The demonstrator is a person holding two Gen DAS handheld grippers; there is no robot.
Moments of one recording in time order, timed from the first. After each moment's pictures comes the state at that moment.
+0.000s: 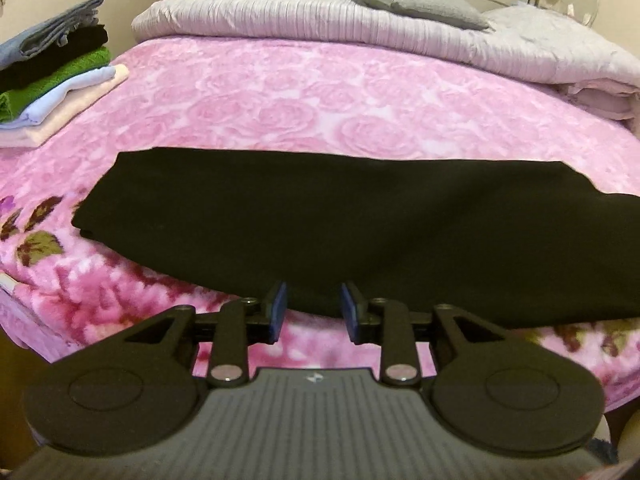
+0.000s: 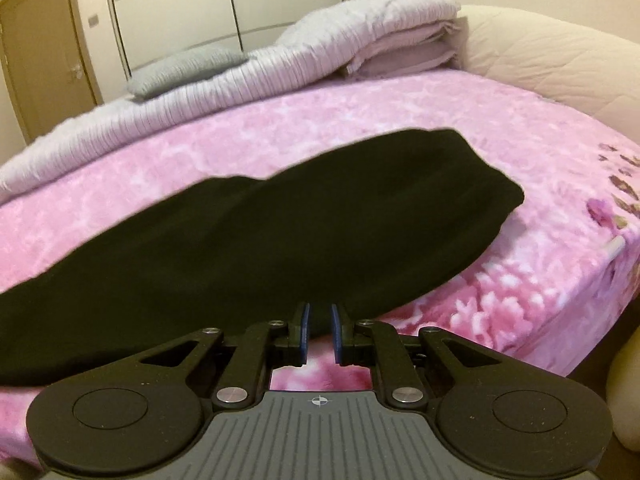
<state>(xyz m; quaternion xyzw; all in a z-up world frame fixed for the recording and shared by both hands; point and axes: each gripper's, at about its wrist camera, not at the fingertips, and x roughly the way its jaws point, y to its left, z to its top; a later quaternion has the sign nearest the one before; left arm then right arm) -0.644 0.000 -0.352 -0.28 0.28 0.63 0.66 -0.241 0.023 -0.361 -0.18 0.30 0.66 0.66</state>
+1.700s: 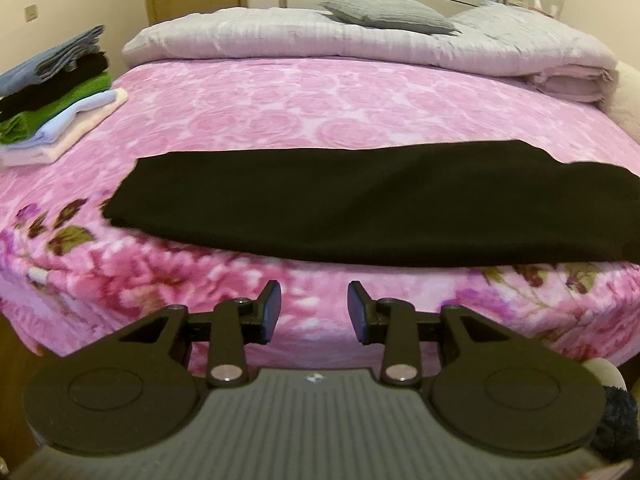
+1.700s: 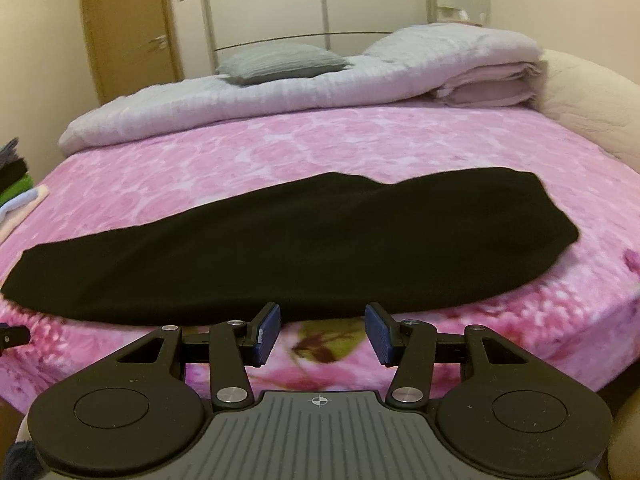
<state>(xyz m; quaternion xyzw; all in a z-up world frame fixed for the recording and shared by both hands) -0.648 -0.076 -0.333 -0.25 0.29 0.63 0.67 -0.337 -0.016 -0.326 -0.22 0.25 0.73 0.59</state>
